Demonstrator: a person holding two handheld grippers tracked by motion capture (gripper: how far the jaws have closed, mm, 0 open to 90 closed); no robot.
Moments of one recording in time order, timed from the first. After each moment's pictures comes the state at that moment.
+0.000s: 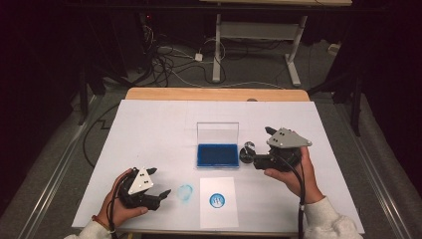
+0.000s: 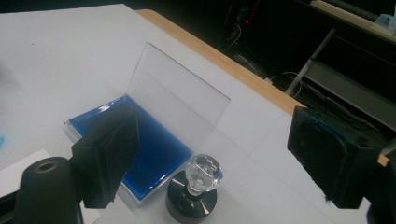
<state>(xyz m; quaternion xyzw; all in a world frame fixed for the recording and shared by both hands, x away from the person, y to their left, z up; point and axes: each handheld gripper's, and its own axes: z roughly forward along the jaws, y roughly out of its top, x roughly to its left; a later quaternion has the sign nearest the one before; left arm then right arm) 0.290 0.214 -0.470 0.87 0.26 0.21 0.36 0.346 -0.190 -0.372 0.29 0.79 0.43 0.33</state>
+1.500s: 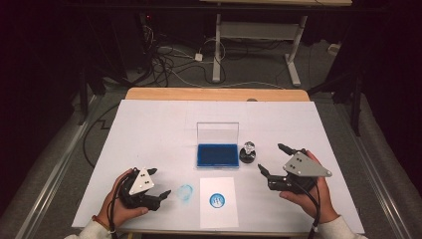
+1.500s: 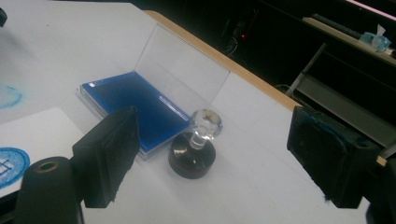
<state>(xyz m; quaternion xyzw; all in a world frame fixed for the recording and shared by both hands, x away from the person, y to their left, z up) 0.290 0.213 -0.471 0.87 0.26 0.21 0.35 0.304 -0.227 -0.403 0.26 0.78 0.44 0.35</state>
